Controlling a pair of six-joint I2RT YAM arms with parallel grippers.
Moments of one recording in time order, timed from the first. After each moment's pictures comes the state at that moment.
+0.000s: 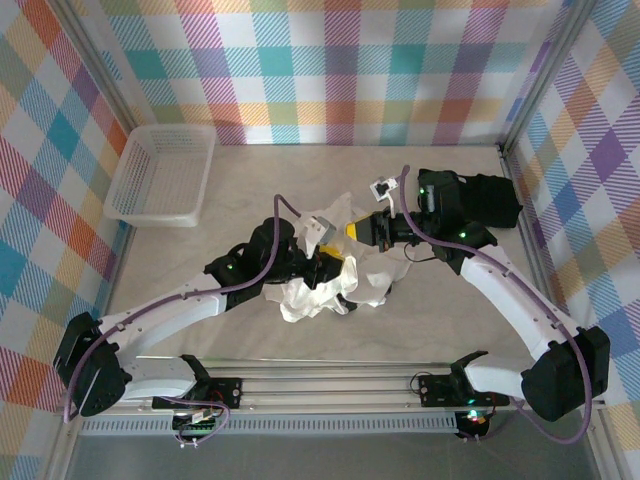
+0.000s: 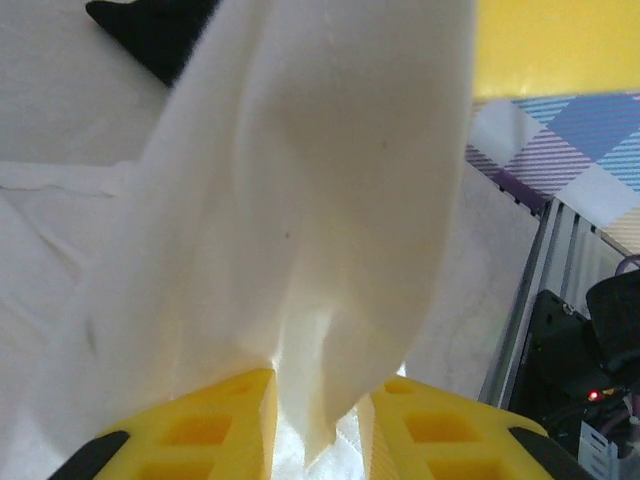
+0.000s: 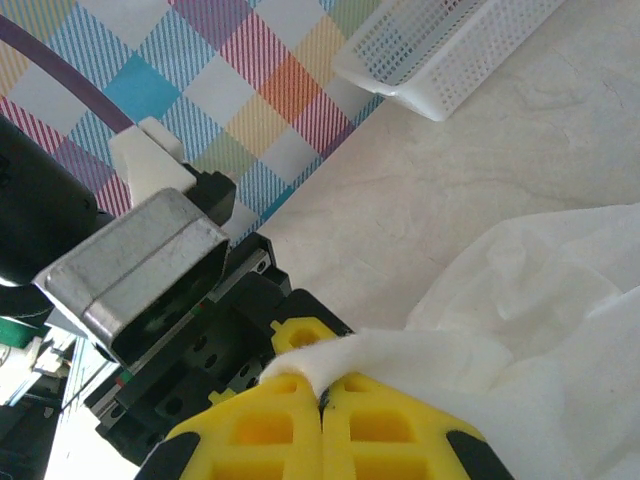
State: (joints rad) left arm -0.83 1.24 0.91 -0.13 0.28 -0.24; right arm 0.44 1.22 1.06 -0.32 -0.89 0.30
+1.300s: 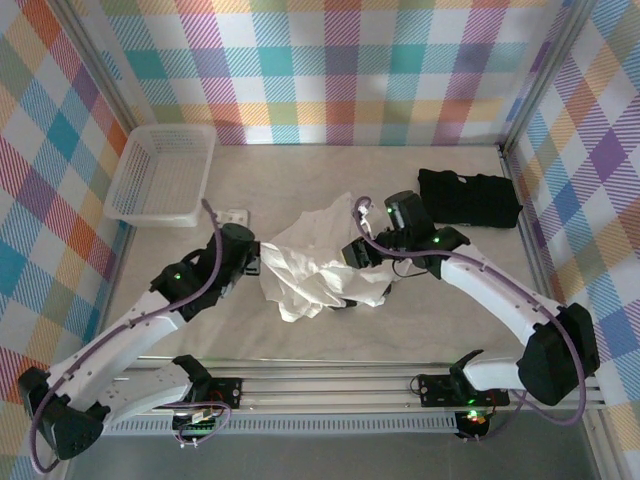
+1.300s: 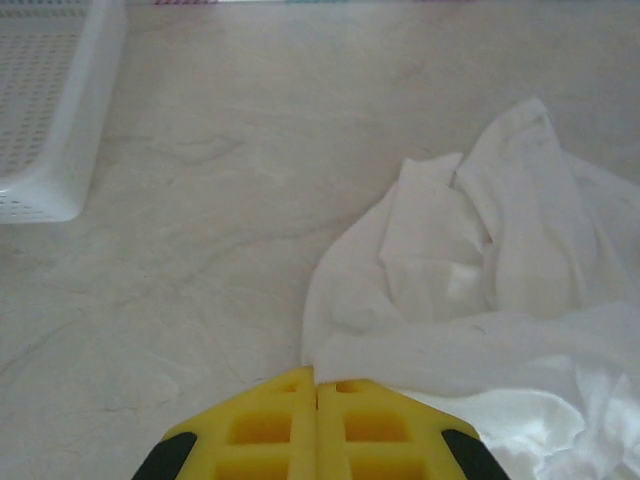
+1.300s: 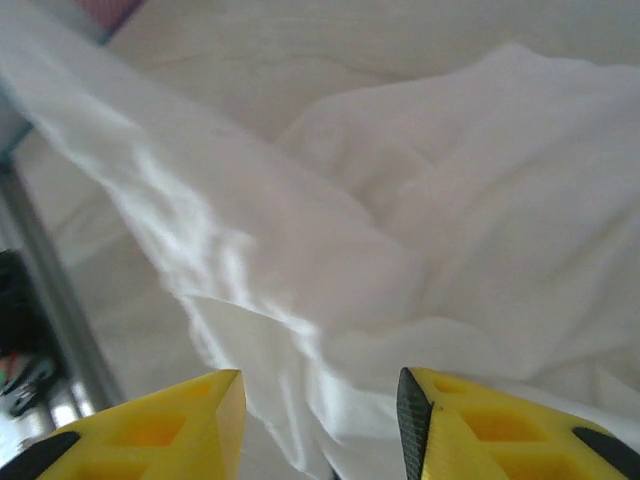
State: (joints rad) left arm -0.67 0.94 0.93 -0.68 -0.49 -0.43; right arm 0.57 1.31 1.01 -0.48 -0.41 0.10
